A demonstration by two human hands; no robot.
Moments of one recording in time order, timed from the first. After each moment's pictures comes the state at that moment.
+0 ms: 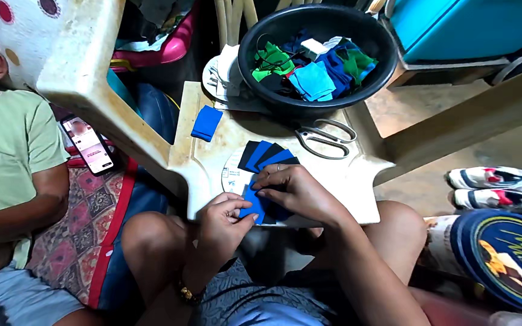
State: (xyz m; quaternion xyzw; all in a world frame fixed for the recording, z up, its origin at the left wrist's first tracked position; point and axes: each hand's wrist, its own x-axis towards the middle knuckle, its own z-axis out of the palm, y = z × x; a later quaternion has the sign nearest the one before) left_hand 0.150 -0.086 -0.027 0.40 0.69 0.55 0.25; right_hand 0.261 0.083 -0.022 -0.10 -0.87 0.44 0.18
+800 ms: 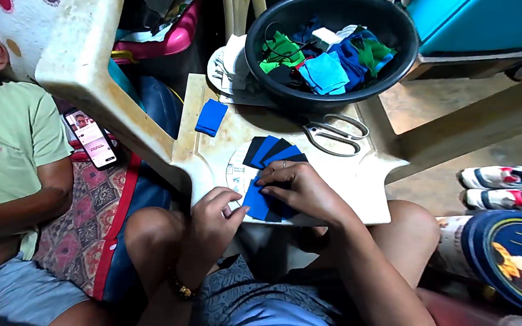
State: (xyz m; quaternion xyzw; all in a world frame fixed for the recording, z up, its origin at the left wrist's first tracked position) left_hand 0.128 -0.095 -0.038 0.51 0.74 0.44 0.08; right_hand 0.258 0.082 -0.030 -0.10 -0.88 0.42 0.19
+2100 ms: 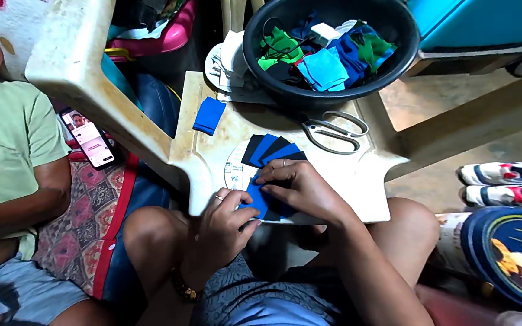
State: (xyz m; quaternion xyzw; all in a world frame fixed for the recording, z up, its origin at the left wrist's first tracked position) left_hand 0.135 -0.092 -0.047 0.63 0.68 0.38 0.01; right_hand 0.260 0.083 -0.035 -0.11 -0.88 0.42 0.20
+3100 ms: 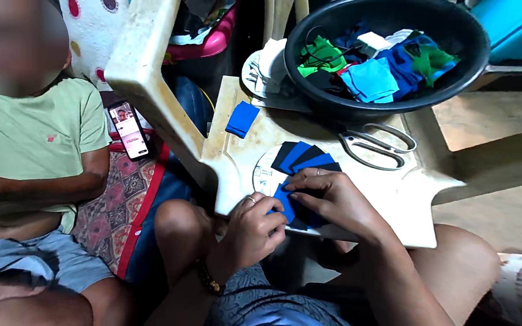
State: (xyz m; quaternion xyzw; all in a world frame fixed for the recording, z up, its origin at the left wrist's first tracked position) left_hand 0.137 -0.089 -0.046 0.64 0.66 0.39 0.01; right_hand 0.260 0.082 -0.035 -0.14 -0.87 0.44 0.19
